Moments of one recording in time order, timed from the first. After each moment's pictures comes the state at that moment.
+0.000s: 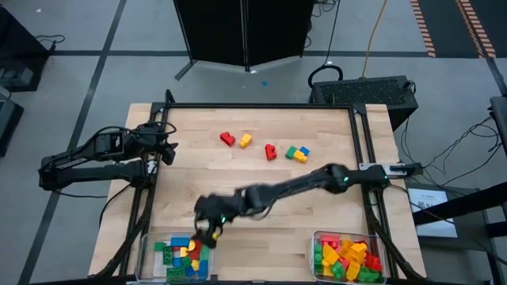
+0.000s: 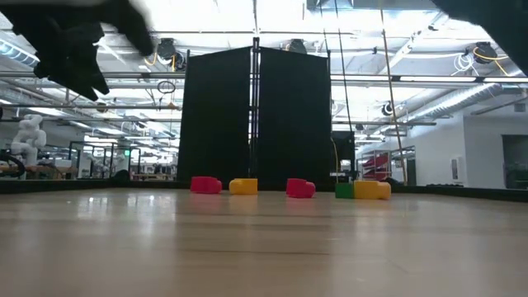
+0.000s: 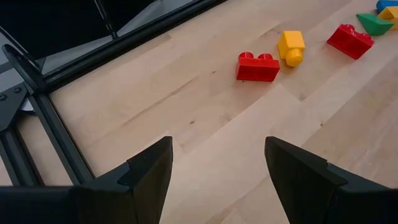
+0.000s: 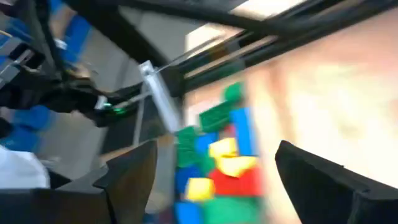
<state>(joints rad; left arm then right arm) 0.27 0.49 0.69 -1.05 -0.38 -0.49 0.27 2.47 2.35 -0.37 -0.12 0.66</state>
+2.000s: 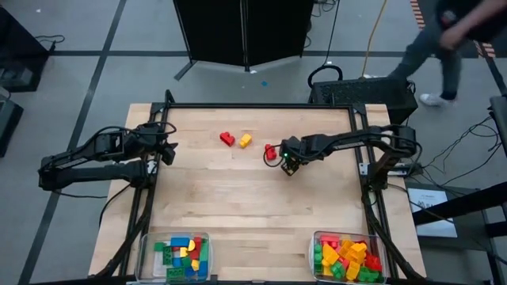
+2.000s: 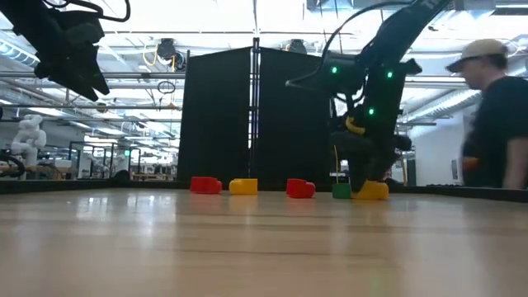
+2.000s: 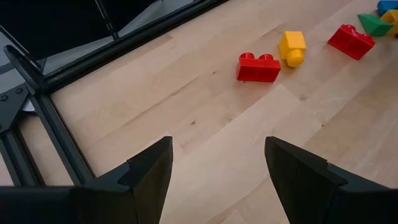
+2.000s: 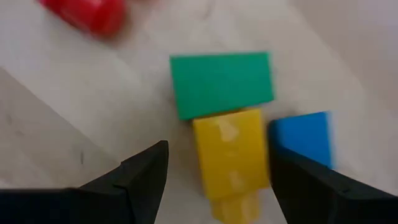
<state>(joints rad) 0.27 0.49 0.69 -1.05 -0.38 -0.49 -0.20 1.68 0.93 -0.60 0.24 0.64</state>
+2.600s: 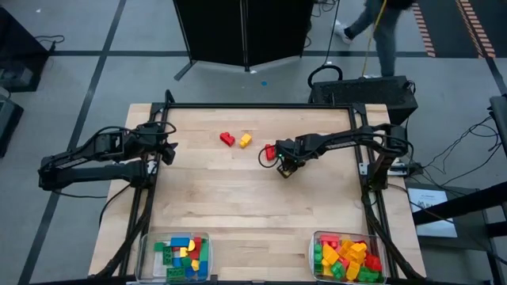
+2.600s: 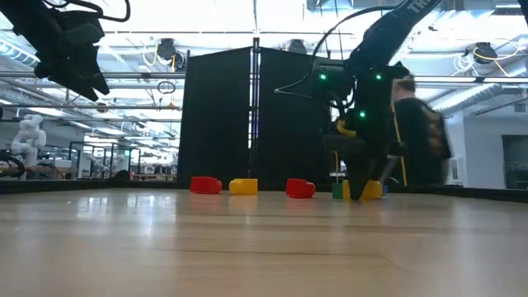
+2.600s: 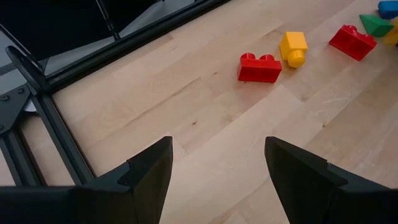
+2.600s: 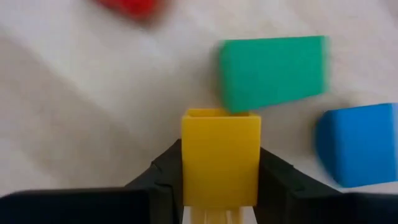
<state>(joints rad) 0.27 0.49 0.69 -1.05 -0.38 -0.49 -0.19 1.77 1.01 -0.65 0.12 0.67</state>
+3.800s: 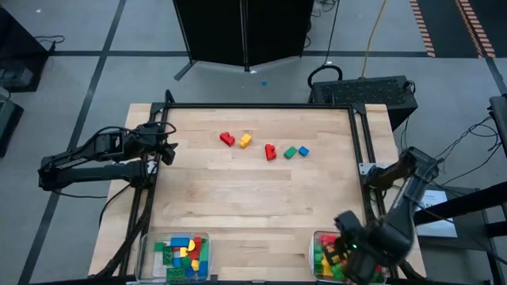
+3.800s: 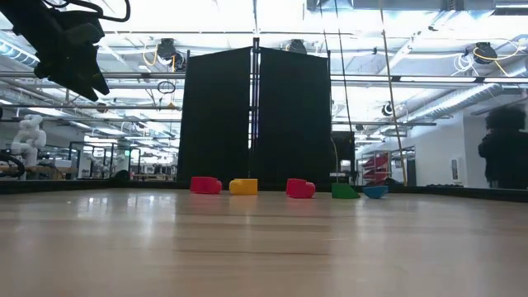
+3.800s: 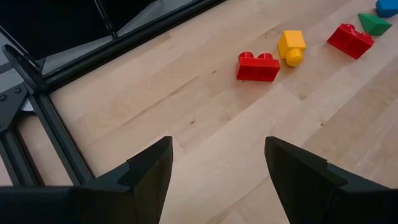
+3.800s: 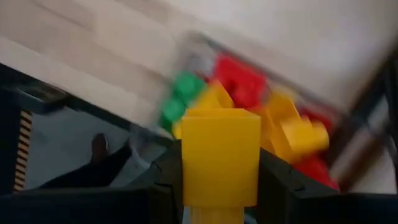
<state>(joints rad) 0.27 0.49 0.69 -1.05 -0.38 -0.49 0.92 1.69 1.73 -1.48 0.08 2.13</state>
